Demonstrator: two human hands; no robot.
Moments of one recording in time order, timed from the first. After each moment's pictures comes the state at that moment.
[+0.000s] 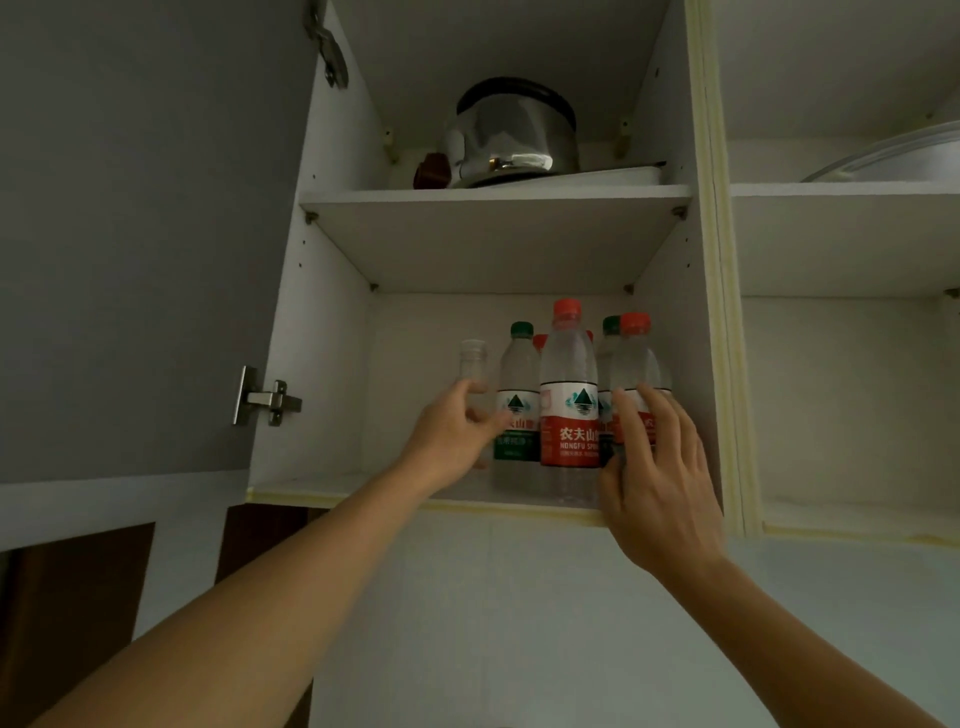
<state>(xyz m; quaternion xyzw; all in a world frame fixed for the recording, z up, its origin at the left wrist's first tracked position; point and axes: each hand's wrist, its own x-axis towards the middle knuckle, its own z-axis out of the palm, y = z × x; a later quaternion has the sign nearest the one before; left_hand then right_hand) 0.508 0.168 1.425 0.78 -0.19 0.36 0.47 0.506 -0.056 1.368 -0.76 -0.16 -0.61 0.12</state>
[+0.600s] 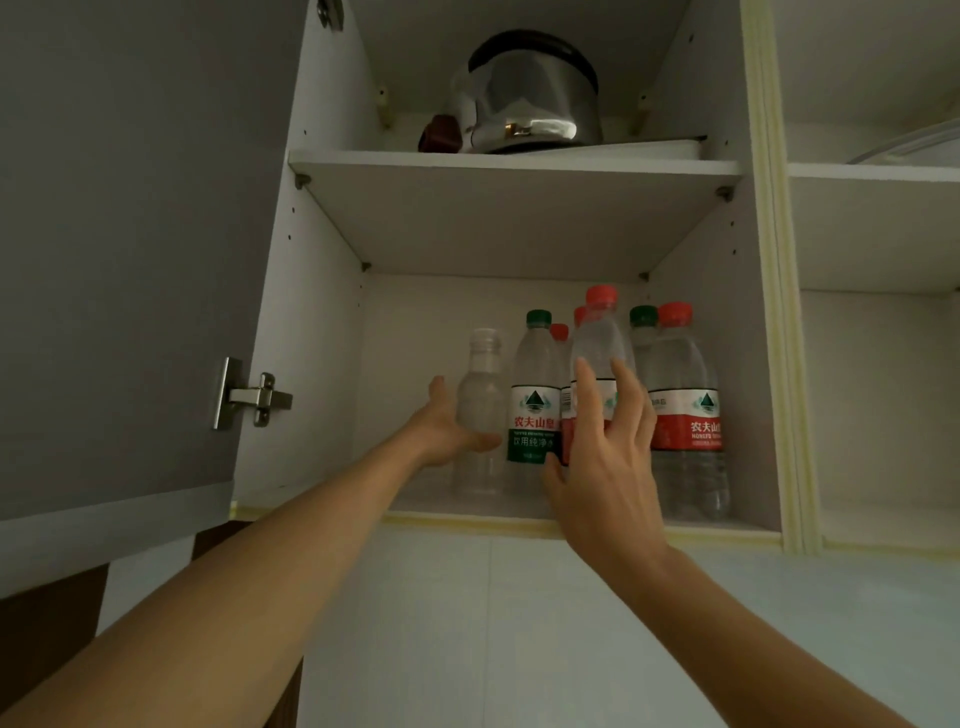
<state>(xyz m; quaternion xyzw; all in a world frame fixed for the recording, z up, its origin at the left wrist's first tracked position) 0.590 0.219 1.445 0.85 -0.15 0.23 0.45 0.513 0.038 1.388 -0.78 -0.14 -0.58 0.20</state>
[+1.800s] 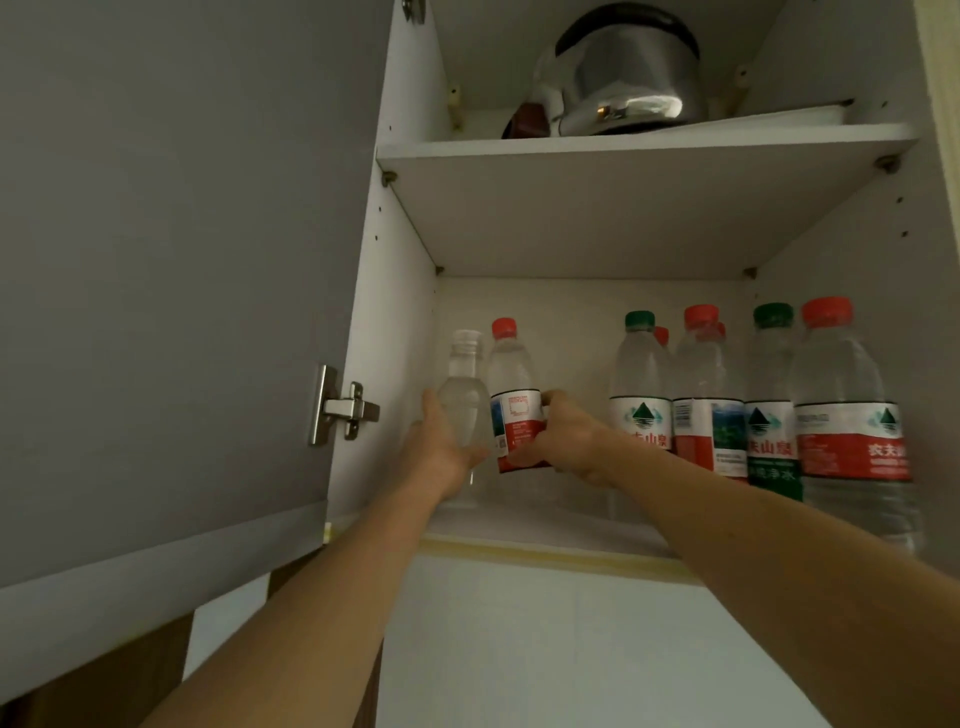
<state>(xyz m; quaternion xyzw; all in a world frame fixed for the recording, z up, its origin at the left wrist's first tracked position) 0.603 0.301 1.424 0.81 -0.04 0.36 0.47 0.640 0.136 1.460 -0.86 -0.23 -0.15 0.43</state>
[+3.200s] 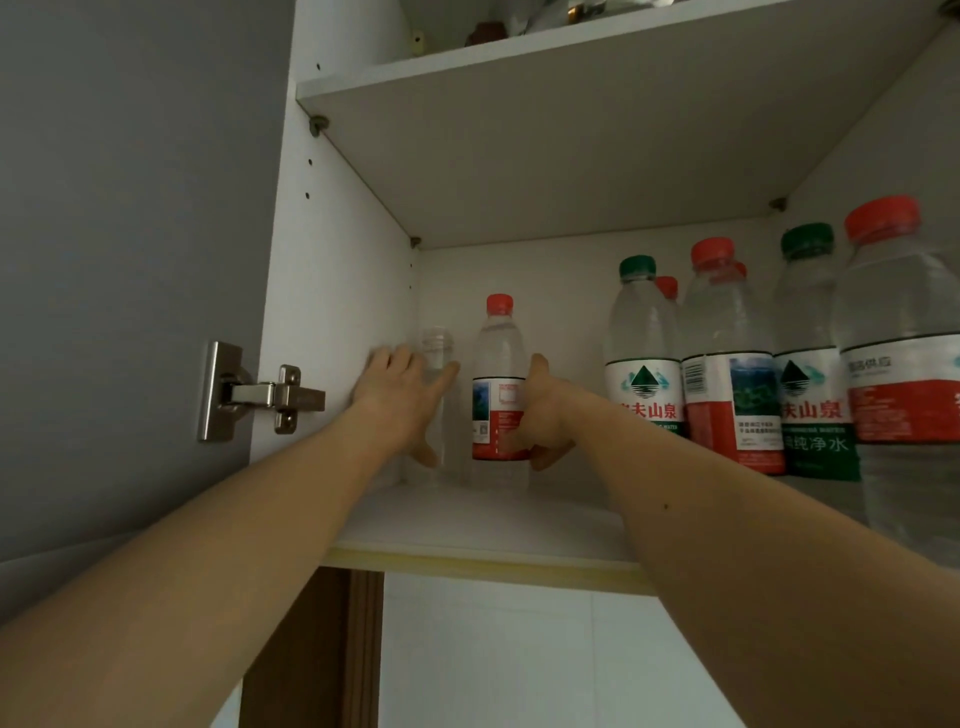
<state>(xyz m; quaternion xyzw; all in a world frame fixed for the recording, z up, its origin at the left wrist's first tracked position) 0.660 0.330 1.472 0.88 0.07 0.33 -0.33 0.668 0.143 1.478 -0.90 -0.20 -0.11 0.38</state>
